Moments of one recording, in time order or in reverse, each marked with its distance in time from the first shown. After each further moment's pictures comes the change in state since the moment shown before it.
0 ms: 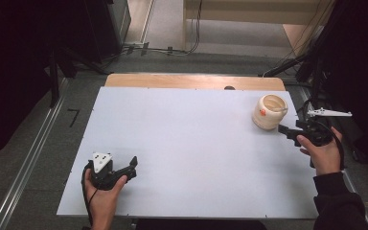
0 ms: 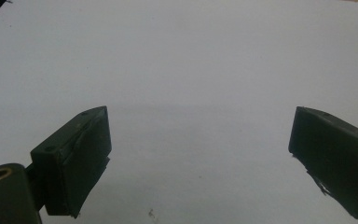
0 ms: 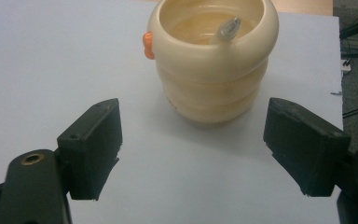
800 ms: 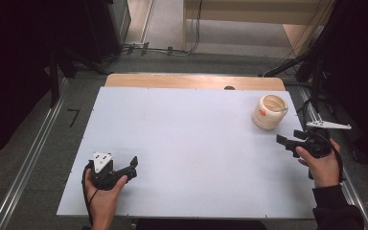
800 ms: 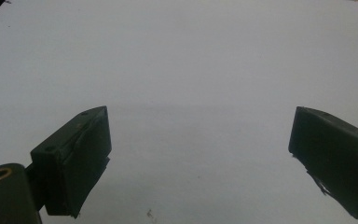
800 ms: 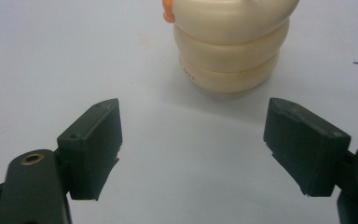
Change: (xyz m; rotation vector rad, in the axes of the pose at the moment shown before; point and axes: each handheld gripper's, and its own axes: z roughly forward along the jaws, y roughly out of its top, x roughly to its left) left arm -0.001 0.000 0.000 -0.002 0.002 0.000; right arm 0.010 -0.028 -0.007 0.004 0.027 0.016
